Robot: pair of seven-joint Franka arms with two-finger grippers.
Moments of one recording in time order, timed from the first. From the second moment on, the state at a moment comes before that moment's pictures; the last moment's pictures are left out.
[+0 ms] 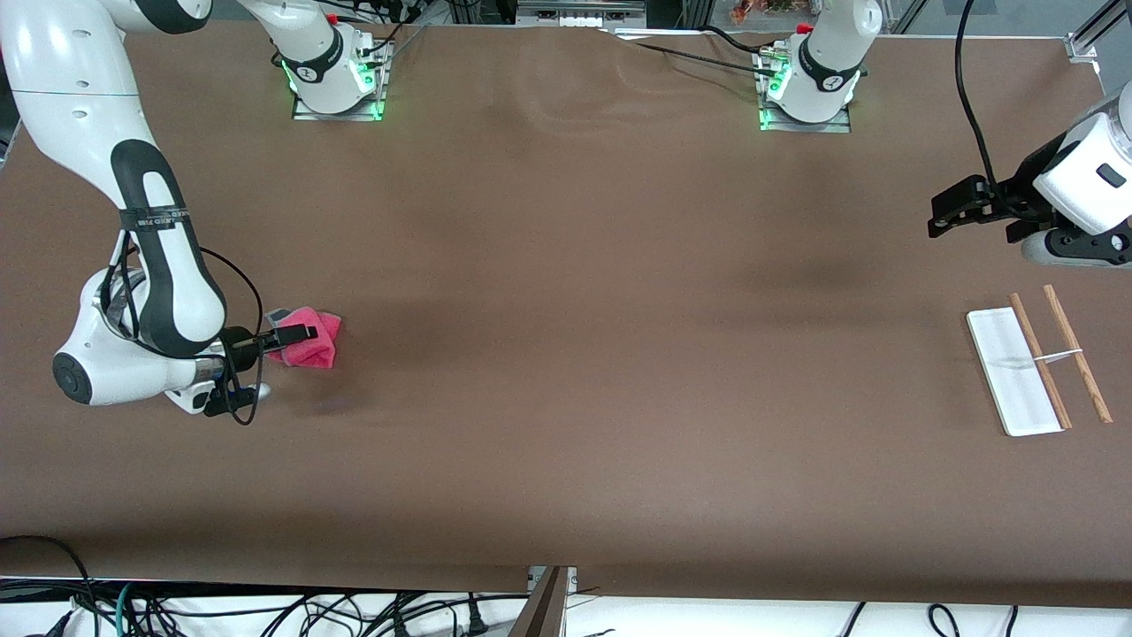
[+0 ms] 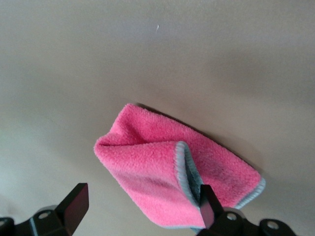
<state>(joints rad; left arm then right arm) 0.08 0.11 -0.16 -1.44 -0.02 1.47 -0.05 -0.09 0.75 0.03 -1.50 0.29 1.80 -0.45</state>
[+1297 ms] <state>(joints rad) 0.08 0.11 -0.16 -1.44 -0.02 1.47 -0.05 -0.14 0.76 0.02 -1.49 0.29 1.78 -0.52</state>
